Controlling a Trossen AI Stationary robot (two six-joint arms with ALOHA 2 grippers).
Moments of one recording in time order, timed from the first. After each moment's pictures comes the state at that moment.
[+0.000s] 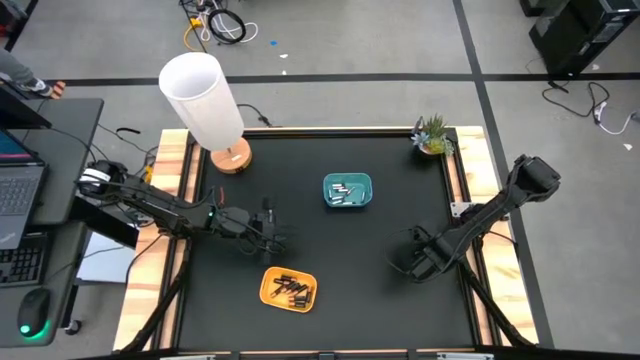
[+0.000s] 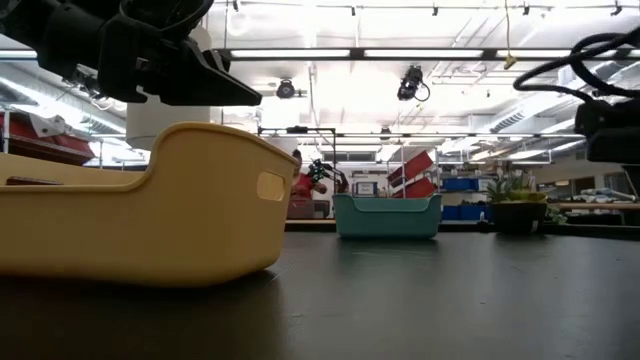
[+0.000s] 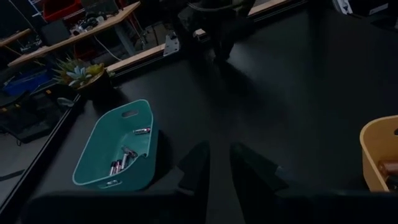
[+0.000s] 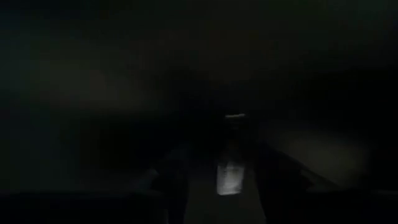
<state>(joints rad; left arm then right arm) -0.24 1.24 0.44 0.50 -0.26 0.26 0.62 1.42 0.67 -0.94 0.14 1.92</state>
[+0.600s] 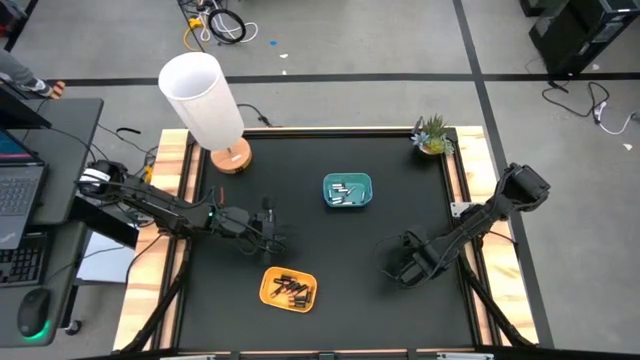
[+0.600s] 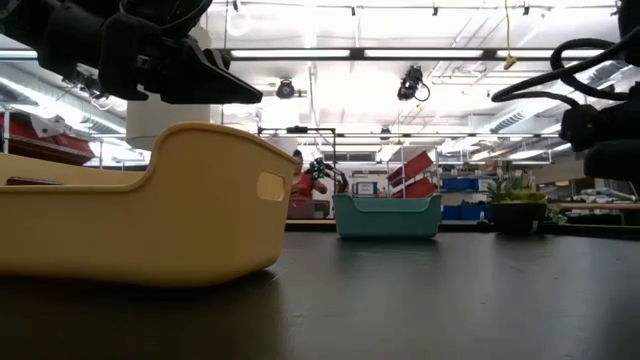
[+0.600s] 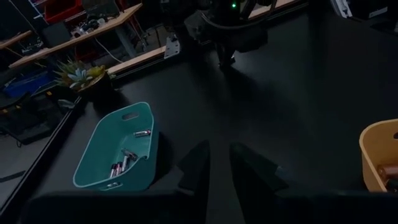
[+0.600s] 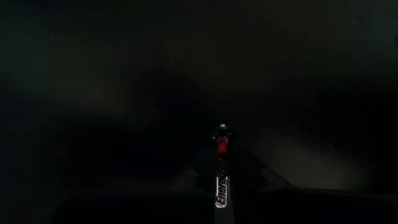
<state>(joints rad) -0.24 1.24 0.44 0.50 -0.26 0.26 0.60 1.58 0.76 -0.95 0.15 1.78</state>
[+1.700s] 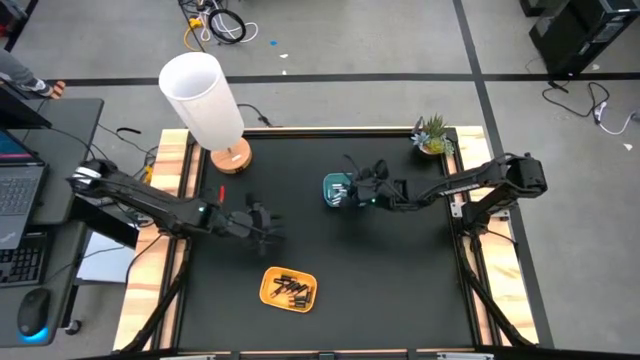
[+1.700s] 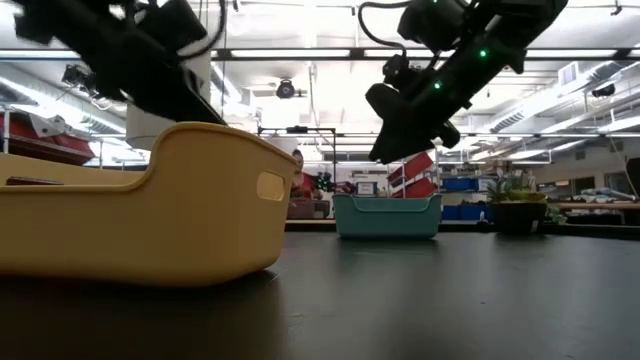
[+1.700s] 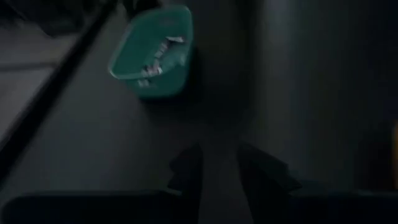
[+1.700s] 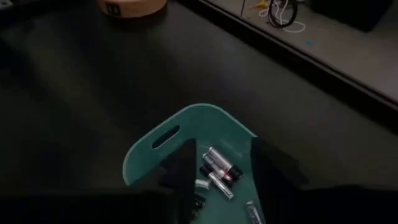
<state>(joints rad) -0.27 1.13 0.55 -0.05 -0.47 -0.07 -0.06 1.52 0.81 0.00 0.55 0.44</state>
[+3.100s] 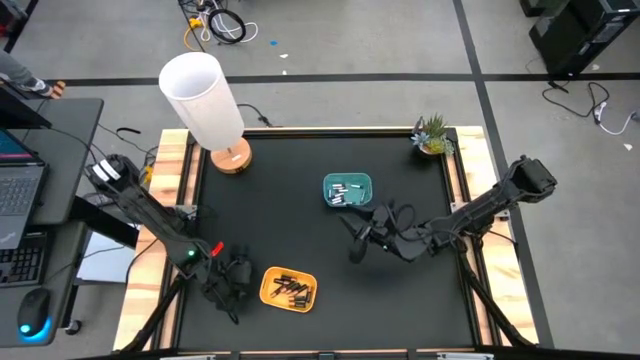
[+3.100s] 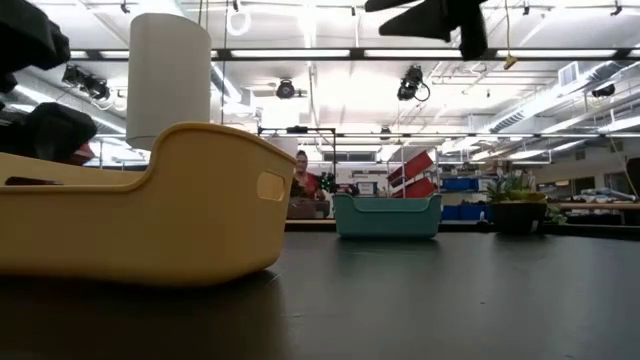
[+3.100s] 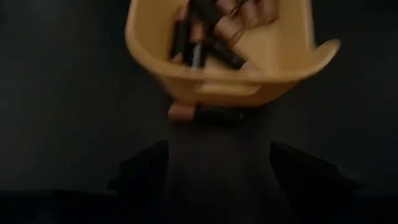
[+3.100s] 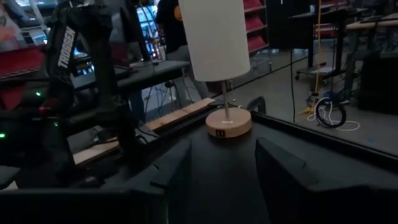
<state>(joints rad) -0.81 1.30 0.49 -0.14 -0.40 -0.56 0.43 1.47 0.80 0.53 1.03 0.34</state>
